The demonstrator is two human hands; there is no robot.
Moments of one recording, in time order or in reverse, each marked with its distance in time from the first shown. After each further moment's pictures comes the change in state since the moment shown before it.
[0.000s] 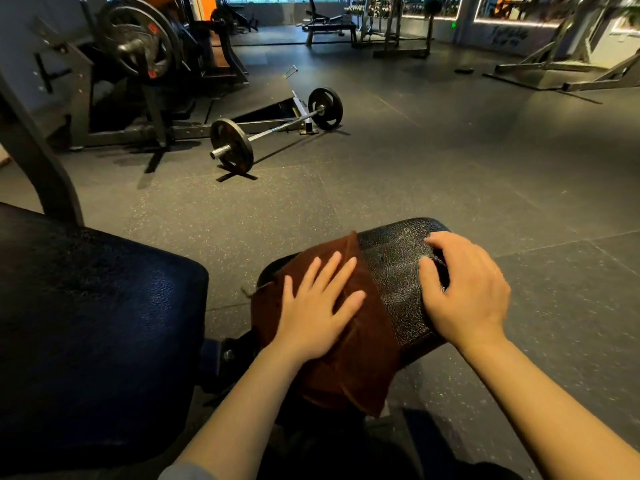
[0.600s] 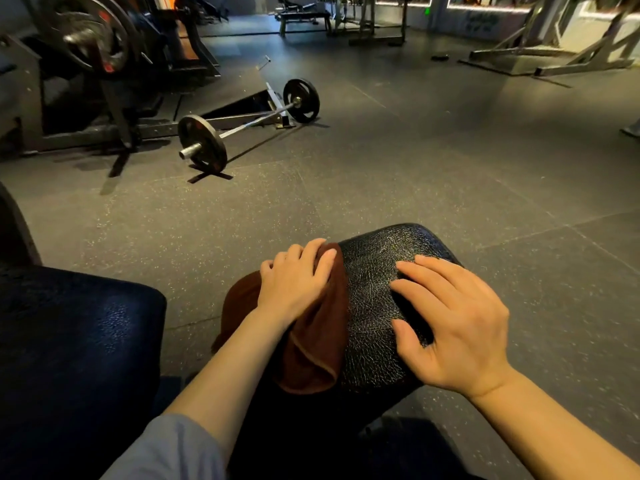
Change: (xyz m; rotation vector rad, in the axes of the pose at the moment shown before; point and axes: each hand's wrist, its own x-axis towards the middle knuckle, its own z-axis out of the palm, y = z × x) left_hand 0.088 -0.003 -0.013 0.057 0.095 -0.141; right_hand -0.009 0.021 0.009 -0.057 0.039 -0.434
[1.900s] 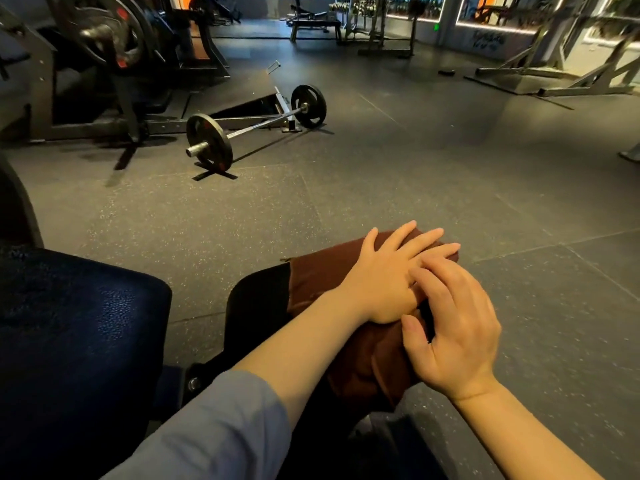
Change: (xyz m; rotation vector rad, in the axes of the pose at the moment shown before) left_hand -0.010 0.095 0.000 0.010 -0.105 0.694; right_hand -0.007 -0.004 0.001 0.059 0.100 0.136
